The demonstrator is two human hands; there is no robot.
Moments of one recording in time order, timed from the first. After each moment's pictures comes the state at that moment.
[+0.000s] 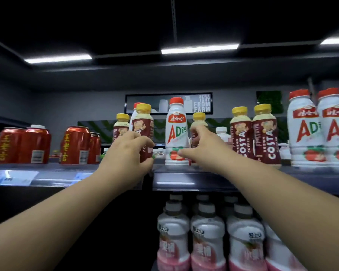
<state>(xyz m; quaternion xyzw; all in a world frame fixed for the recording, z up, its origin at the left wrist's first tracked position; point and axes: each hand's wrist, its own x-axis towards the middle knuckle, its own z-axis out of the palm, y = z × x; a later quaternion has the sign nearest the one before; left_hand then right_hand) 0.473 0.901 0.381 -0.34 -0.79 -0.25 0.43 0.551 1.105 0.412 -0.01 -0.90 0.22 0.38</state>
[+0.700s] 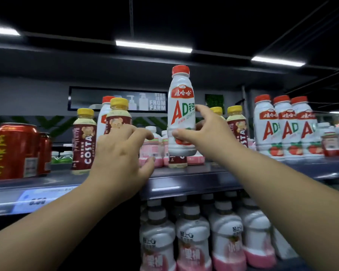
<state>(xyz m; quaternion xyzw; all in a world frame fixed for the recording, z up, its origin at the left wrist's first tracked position) 0.440 0.928 0.383 -0.47 -0.64 -0.27 0.54 0.573 1.096 0.426 -0.05 -0.81 0.27 0.52</state>
